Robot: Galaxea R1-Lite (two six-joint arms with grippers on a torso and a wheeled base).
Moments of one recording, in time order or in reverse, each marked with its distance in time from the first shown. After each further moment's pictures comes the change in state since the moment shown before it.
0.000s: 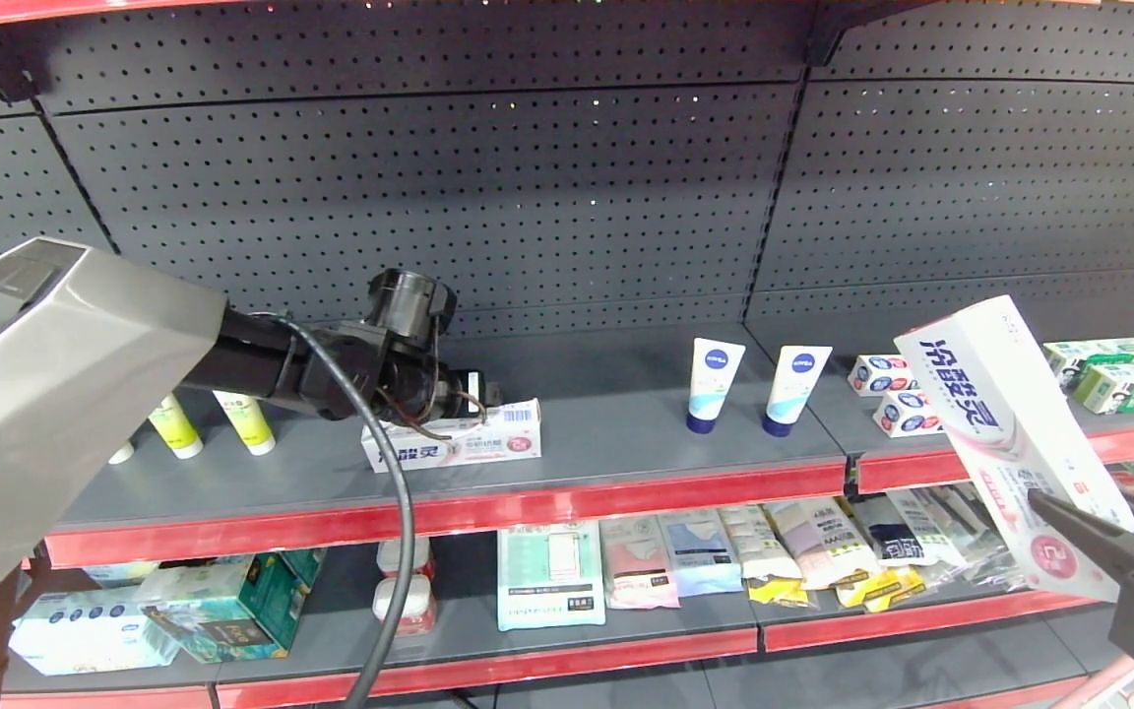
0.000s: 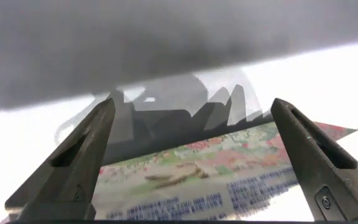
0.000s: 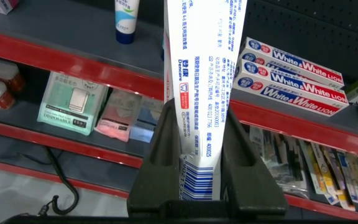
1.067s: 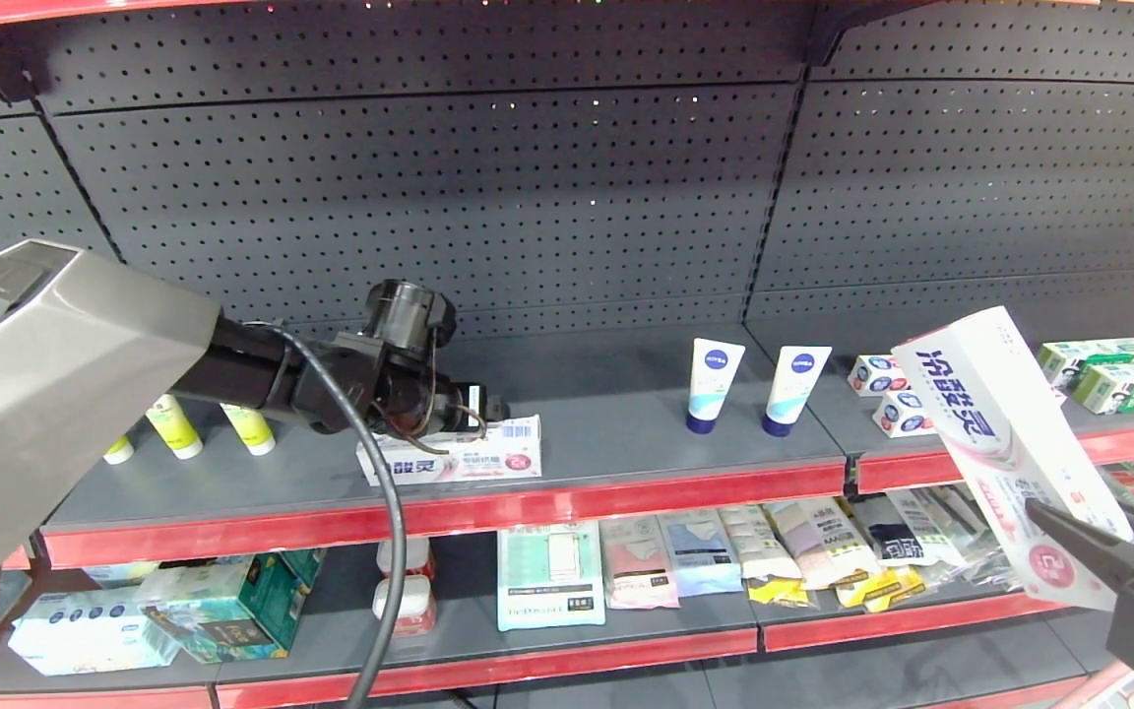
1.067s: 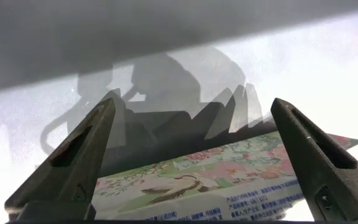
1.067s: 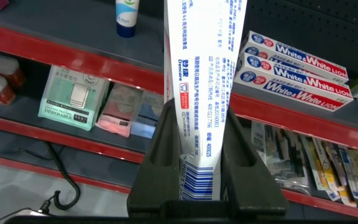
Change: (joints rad) left arm -0.006 -0.021 0.069 -0.021 -0.041 0.020; right arm 0.000 0.001 0.016 0.001 0.000 0.001
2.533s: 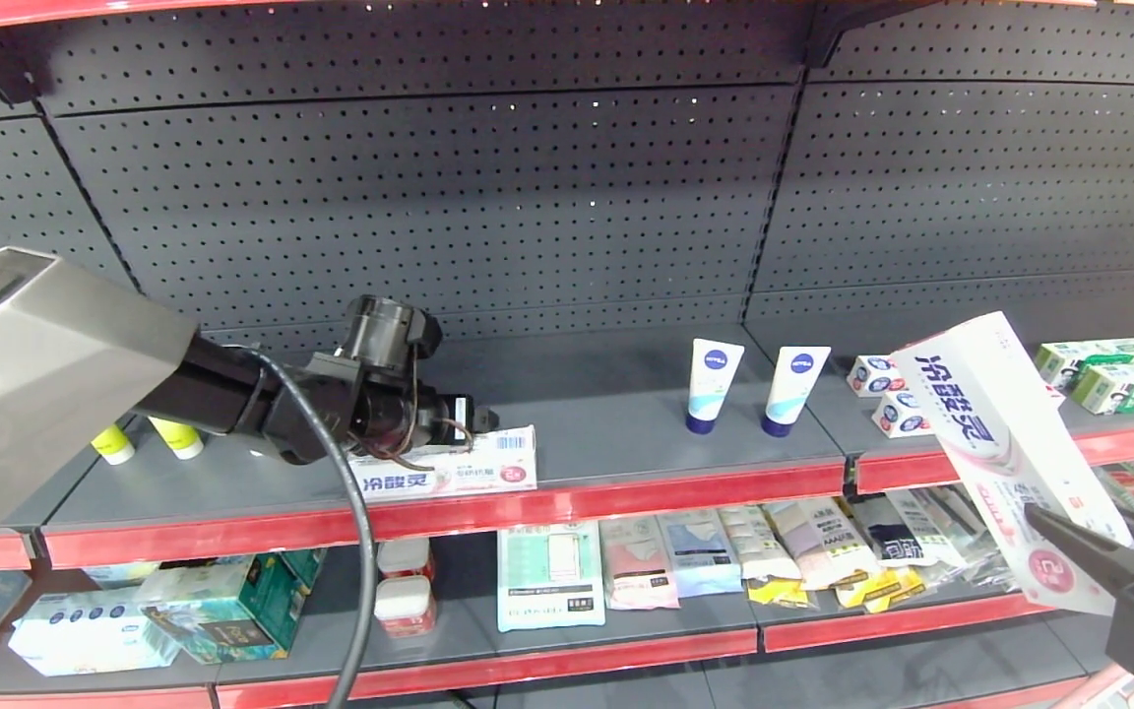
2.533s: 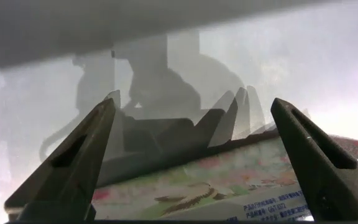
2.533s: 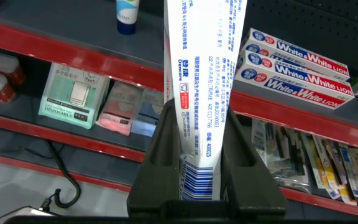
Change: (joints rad) left arm 0.022 -0.052 0.153 -0.161 0.001 0.015; right arm 0.000 -0.001 0.010 -0.001 0.000 0.001
